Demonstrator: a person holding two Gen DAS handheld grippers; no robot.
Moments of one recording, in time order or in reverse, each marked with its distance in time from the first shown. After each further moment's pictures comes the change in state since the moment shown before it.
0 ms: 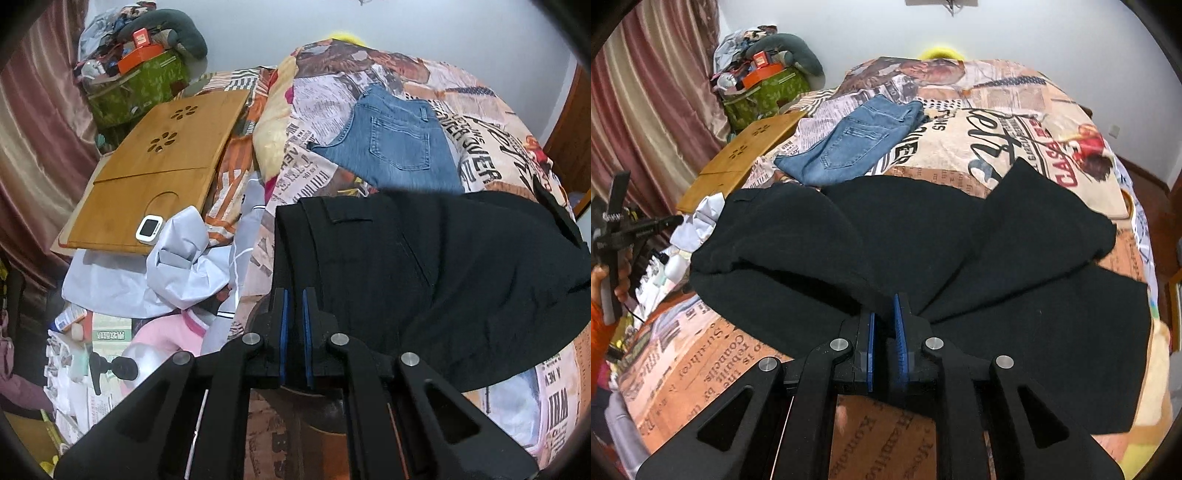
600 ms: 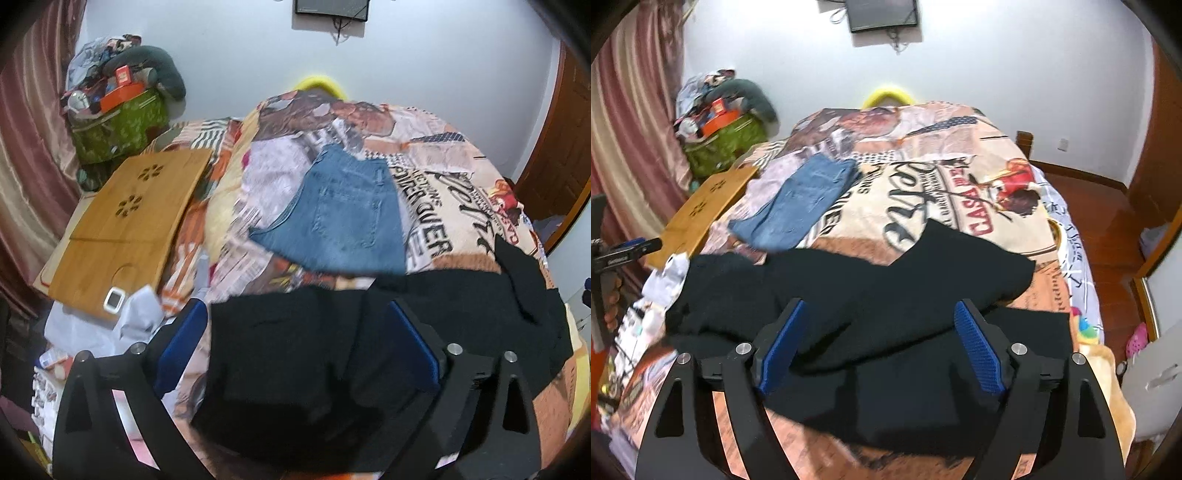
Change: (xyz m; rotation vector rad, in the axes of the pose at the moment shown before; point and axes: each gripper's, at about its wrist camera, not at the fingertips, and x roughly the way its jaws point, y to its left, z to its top) left arm -0.029 -0.066 0.079 0.003 -0.155 -0.082; right arm -0.053 -0.055 0.036 0.090 -0.147 -0.160
